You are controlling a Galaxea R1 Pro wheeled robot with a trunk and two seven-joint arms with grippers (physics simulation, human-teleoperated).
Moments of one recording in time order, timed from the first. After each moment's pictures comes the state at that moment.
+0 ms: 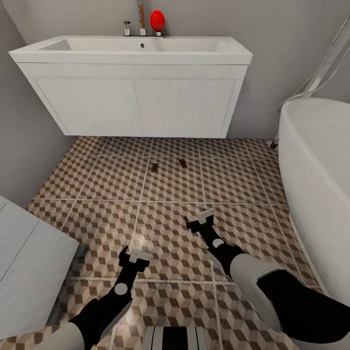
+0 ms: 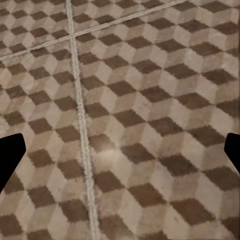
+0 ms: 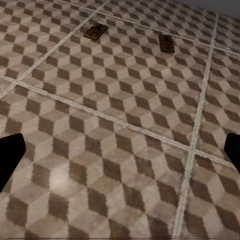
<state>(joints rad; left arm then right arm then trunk) -0.57 0.08 -0.73 -0.73 0.26 -0.11 0.42 -1.05 0.15 0.30 -0.02 0.09 -0.51 -0.06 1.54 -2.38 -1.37</state>
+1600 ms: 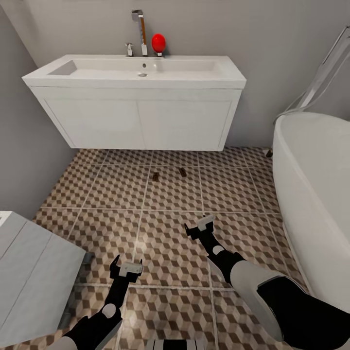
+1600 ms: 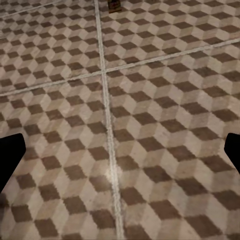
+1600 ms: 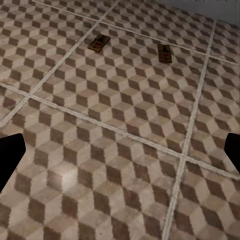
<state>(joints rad) -0.53 0.09 -0.73 -0.53 0.27 -0.46 0.43 -1.01 0.16 0.30 -0.02 0.09 -0.51 -0.06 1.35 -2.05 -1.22</state>
